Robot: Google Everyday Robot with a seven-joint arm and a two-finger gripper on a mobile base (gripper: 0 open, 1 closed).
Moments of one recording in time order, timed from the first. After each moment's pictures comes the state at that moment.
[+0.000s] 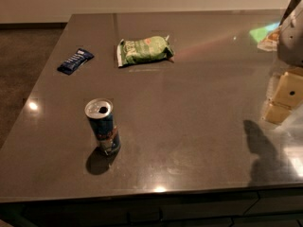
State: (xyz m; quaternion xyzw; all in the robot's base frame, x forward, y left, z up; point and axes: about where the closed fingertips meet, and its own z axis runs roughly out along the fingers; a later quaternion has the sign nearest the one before) arm 0.438 -0.216 0.978 -0.60 0.78 -0.04 0.16
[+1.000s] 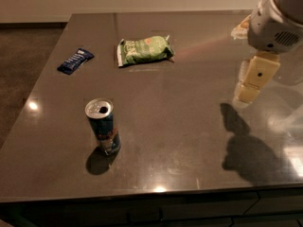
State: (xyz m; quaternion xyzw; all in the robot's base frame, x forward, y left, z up) arm 0.489 -0.186 0.975 -0.63 0.75 -0.02 0.19
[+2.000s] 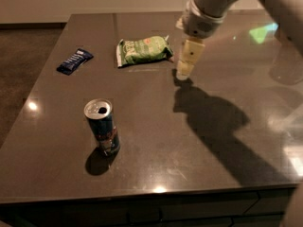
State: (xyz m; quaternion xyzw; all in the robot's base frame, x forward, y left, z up) arm 0.633 -0.092 0.932 -0.68 0.70 0.01 0.21
